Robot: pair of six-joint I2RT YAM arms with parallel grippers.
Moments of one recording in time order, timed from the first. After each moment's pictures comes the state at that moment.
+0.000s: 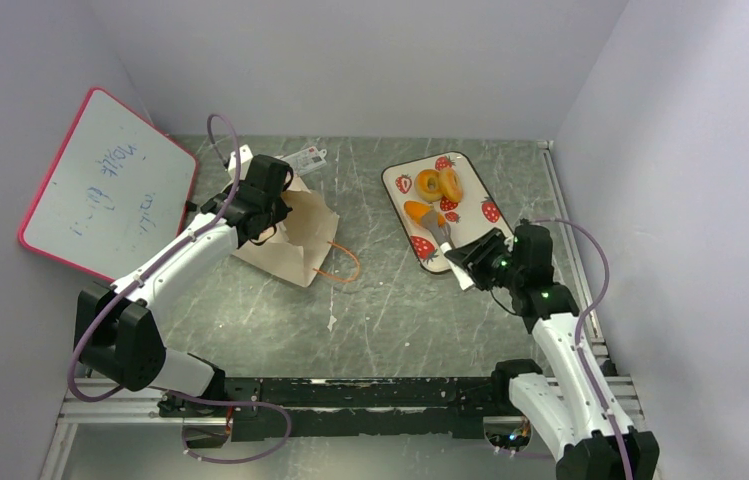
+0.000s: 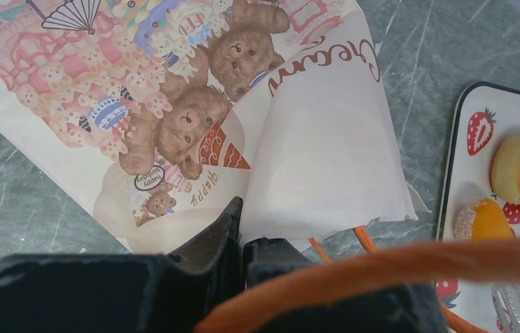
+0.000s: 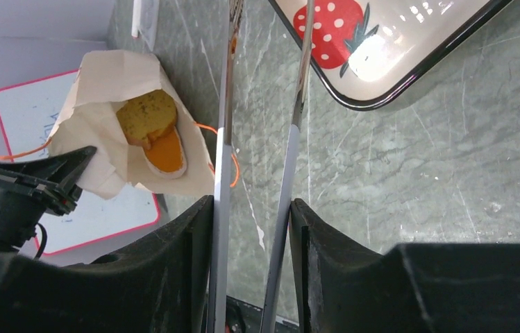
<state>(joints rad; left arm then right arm) -0.46 1.43 1.16 -0.53 -0.48 -0.86 0.10 0.81 0.60 -0.41 -0.31 0.95</state>
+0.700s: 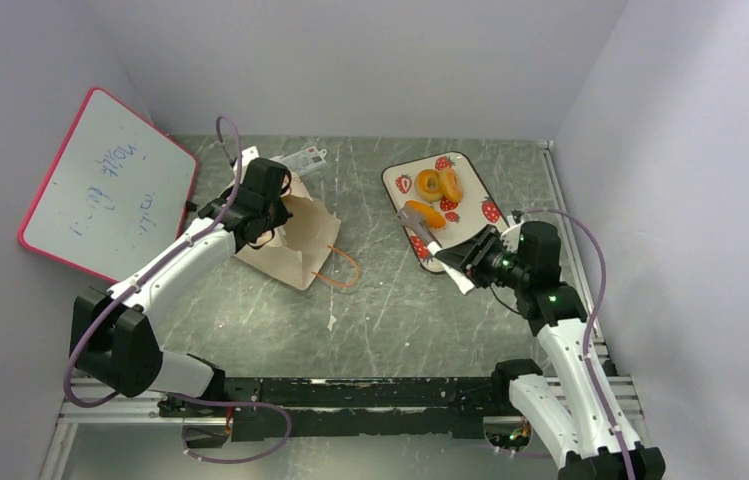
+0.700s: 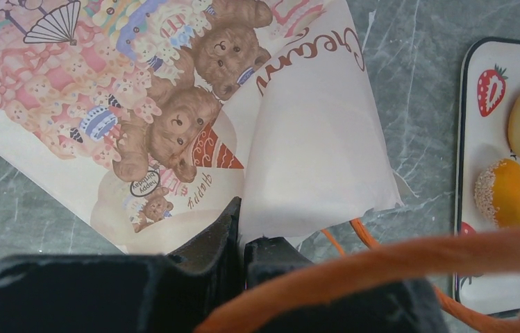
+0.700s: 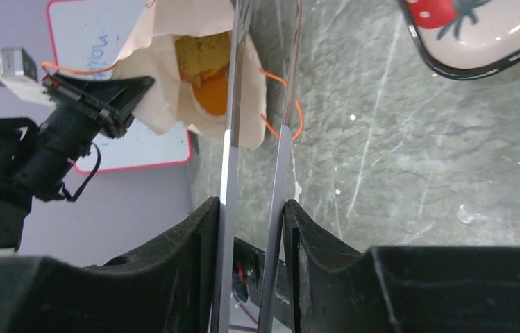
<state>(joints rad) -0.46 1.40 1.12 -0.50 -0.42 -0.75 0.11 0.74 0.67 -0.47 -0.50 0.91</state>
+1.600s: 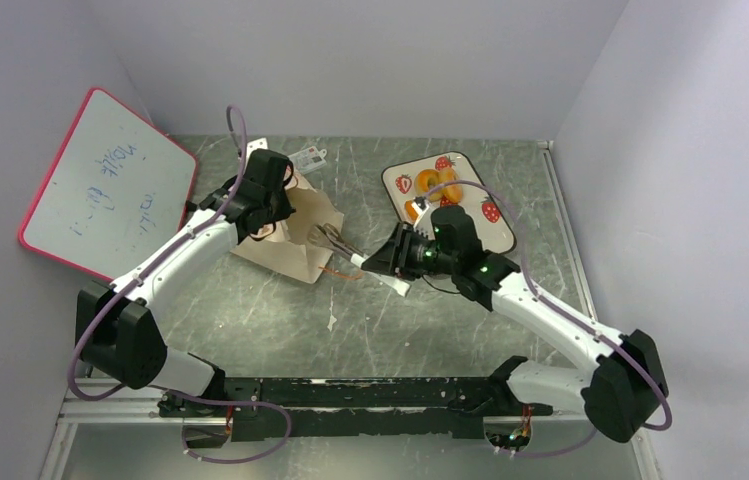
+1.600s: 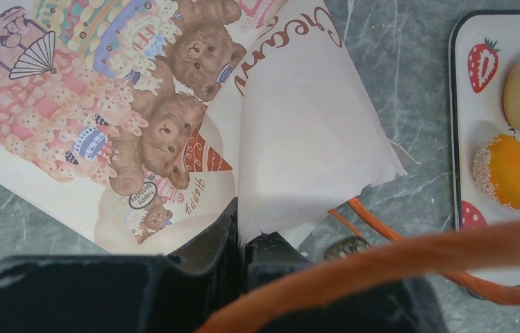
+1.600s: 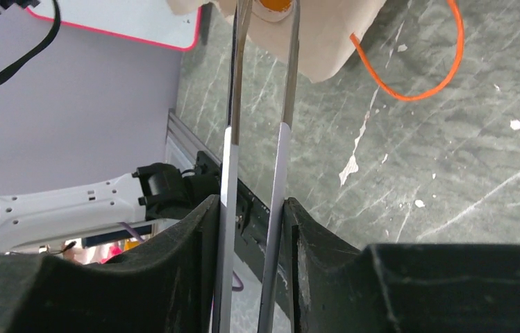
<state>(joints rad) -0.46 1.44 1.20 -0.53 -0.37 -0.65 0.65 1.12 0.78 -0.14 -0.40 0.88</state>
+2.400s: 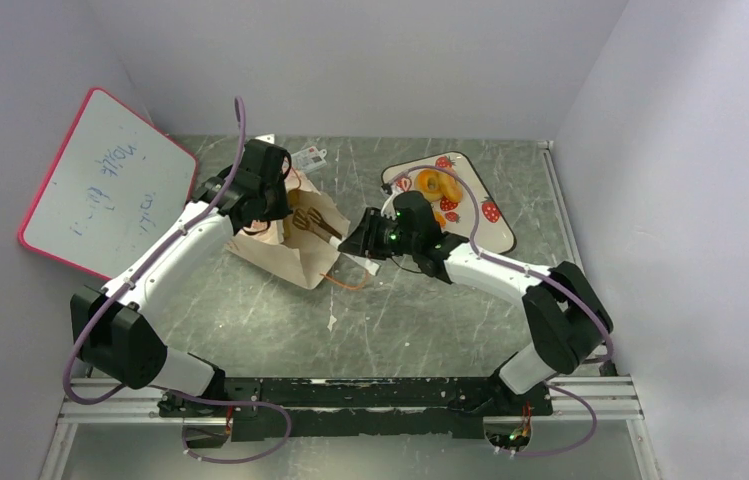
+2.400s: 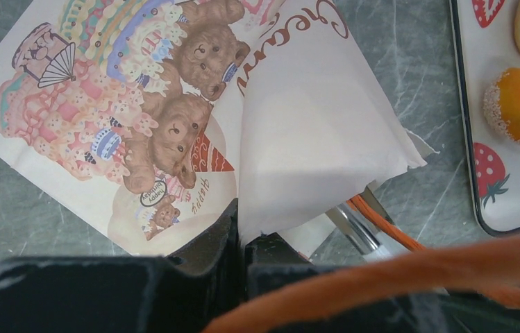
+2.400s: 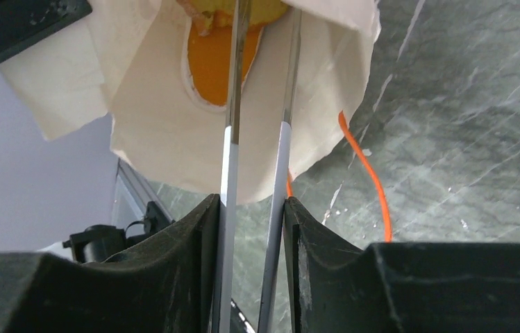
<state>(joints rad) -0.46 1.44 1.32 -0.70 -0.28 -0.53 0.68 1.53 0.90 0.15 -0.34 0.78</state>
